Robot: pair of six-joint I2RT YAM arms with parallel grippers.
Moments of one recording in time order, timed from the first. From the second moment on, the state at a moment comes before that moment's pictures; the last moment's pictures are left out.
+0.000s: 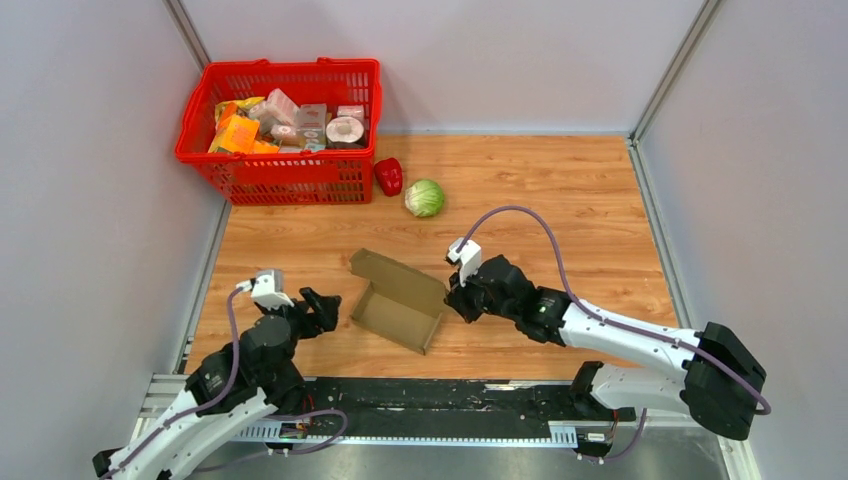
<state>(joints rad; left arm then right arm) -0.90 0.01 0.41 -0.81 -0.66 -0.79 0.99 1.13 0.60 -0.02 0.00 0.21</state>
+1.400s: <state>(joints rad) -0.49 0.90 0.34 0.18 0.11 -0.16 0.75 1.18 0.68 -0.16 -0.31 0.22</state>
